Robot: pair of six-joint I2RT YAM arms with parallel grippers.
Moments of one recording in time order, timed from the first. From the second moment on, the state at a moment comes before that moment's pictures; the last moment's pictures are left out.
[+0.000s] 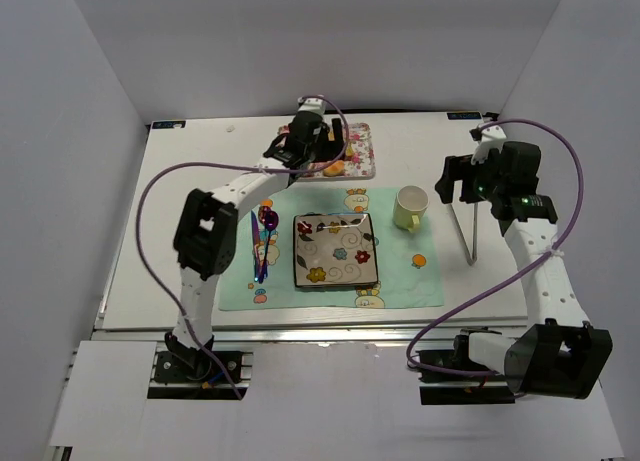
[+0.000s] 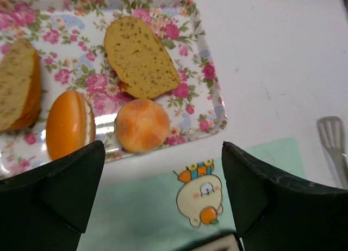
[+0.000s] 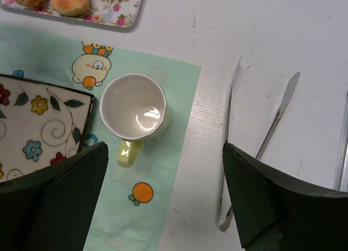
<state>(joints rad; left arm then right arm) -0.54 2.19 1.79 -0.07 -0.14 -0.40 -0.04 1.18 1.09 -0.47 -0.34 -0.12</state>
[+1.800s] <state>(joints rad) -0.46 0.83 0.57 -0.05 -0.26 -0.58 -0.13 1.65 1.24 -0.45 -0.33 -0.37</state>
